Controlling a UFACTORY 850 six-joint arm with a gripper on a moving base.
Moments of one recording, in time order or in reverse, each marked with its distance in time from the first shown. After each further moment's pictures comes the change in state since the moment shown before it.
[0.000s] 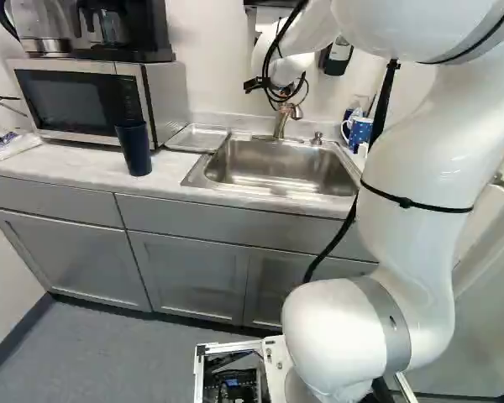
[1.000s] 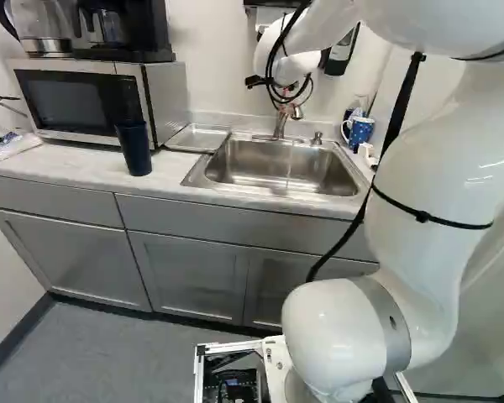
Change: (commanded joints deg) arm -0.3 6.1 6.5 0.0 3.3 0.0
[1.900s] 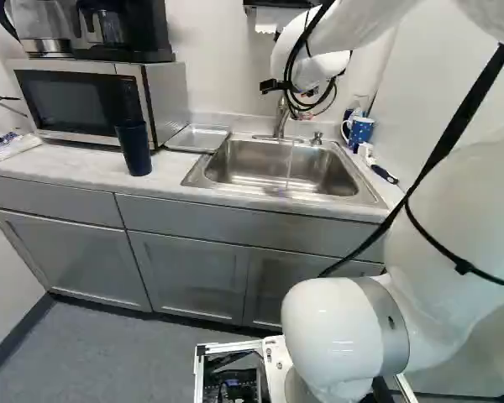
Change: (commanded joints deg) arm -4.1 12.6 12.4 0.0 -2.4 0.0
